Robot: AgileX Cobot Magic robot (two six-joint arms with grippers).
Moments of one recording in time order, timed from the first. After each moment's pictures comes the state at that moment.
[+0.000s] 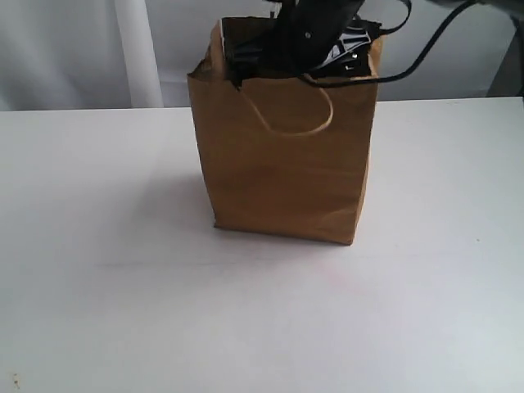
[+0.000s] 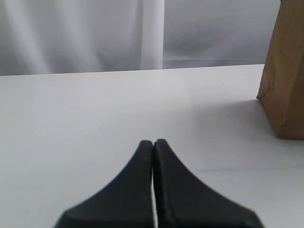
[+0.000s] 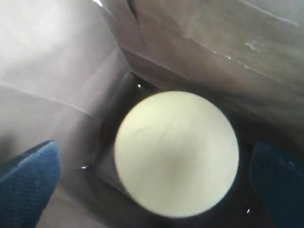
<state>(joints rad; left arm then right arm) 0.02 0.00 0.00 0.23 0.32 -0.23 0.24 2.06 -2.02 0.00 1.05 0.14</state>
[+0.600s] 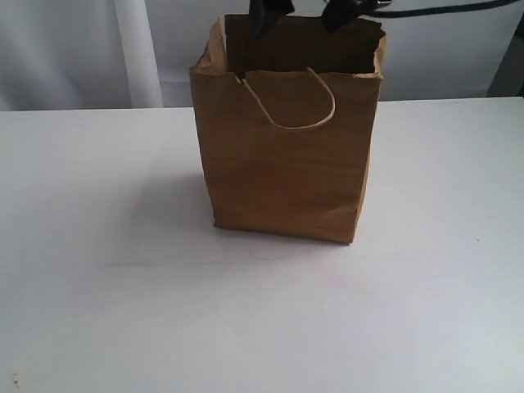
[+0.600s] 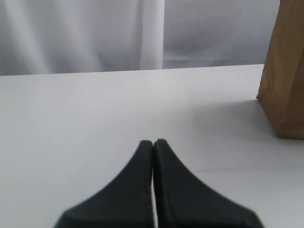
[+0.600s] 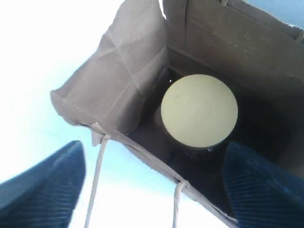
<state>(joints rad) 0.02 0.00 0.00 0.23 0.32 -0.23 0.25 1.82 -2.02 0.08 1.22 0.10</state>
